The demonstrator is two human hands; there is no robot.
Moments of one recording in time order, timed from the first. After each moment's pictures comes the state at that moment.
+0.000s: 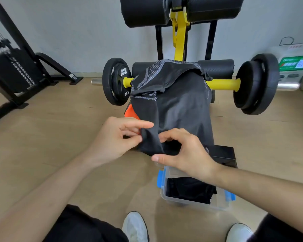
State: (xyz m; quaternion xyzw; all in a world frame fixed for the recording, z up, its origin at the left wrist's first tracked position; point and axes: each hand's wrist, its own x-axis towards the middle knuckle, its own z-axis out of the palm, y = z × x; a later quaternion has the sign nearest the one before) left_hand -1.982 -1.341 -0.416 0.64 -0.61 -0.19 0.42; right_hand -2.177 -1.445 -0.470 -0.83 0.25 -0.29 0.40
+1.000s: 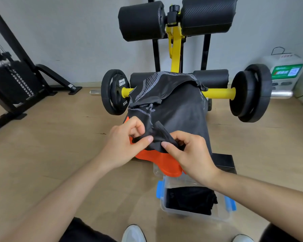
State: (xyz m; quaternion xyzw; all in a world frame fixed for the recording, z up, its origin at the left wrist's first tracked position) left_hand -1.982 -1.370 -0.422 0.67 -0.63 -0.07 0.38; right_hand -2.175 -1.455 -0.453 -0.77 0.29 -0.38 0.43
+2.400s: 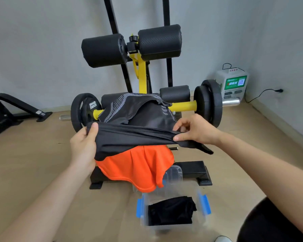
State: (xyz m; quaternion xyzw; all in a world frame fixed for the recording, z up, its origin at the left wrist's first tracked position) left_hand -1.972 -1.431 -0.416 0.62 -0.27 -0.22 0.70; right_hand -2.272 -1.601 -0.424 -0.85 0.33 -0.24 0.34
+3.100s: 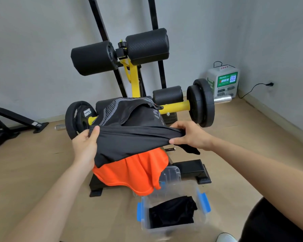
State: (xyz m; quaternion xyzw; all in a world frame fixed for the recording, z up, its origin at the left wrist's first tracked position) left_hand -1.951 -1.470 -0.430 0.69 -0.33 -0.14 0.63; right_hand -2.283 -1.604 -0.457 -0.78 0.33 -0.28 0.45
